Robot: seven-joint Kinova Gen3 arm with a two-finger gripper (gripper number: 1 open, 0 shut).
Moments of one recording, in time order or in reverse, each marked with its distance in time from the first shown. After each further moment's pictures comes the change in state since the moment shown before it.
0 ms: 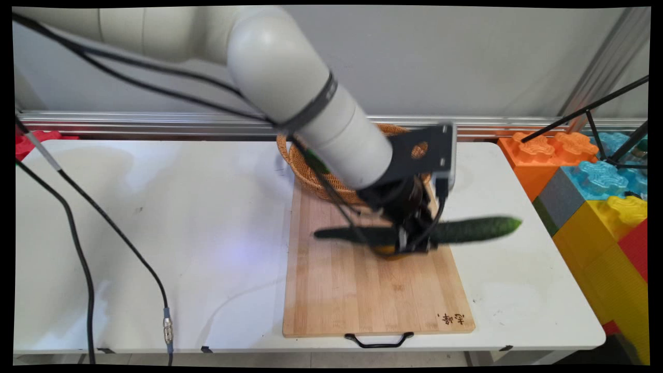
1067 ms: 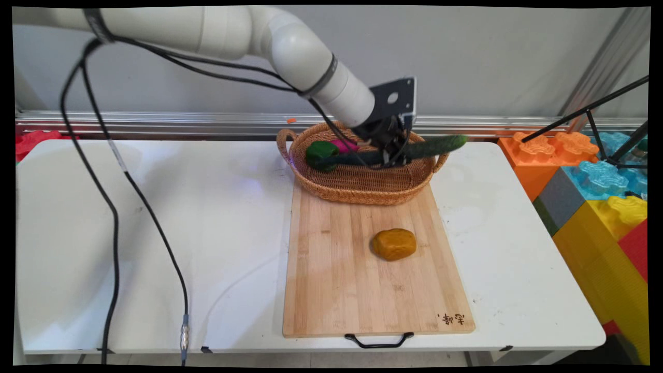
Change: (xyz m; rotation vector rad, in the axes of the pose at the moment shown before) arm -0.075 -0.162 0.041 0.258 -0.028 0.044
